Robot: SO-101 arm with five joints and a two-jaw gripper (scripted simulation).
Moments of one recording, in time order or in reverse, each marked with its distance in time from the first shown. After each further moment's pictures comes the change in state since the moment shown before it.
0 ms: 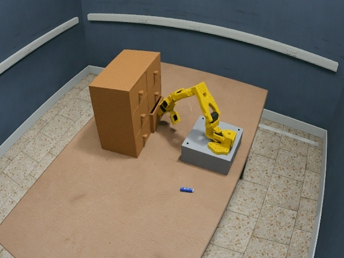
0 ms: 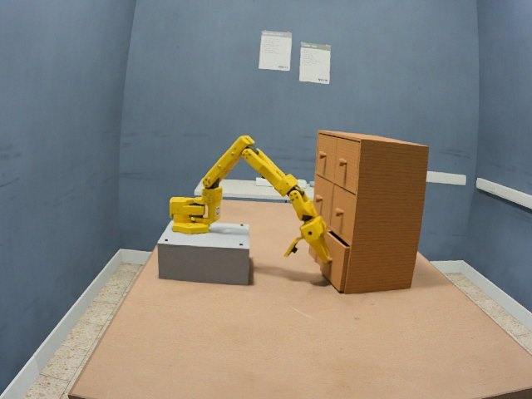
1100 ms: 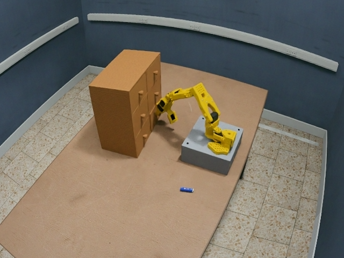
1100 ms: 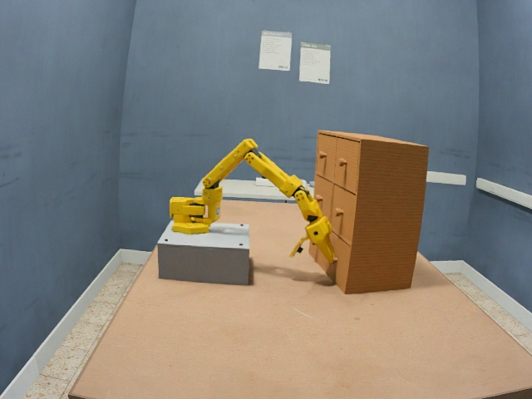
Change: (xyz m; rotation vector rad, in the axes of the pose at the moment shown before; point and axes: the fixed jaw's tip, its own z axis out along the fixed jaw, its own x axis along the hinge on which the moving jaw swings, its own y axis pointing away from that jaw) arm 0.010 -0.006 0.006 0.009 0.001 -0.016
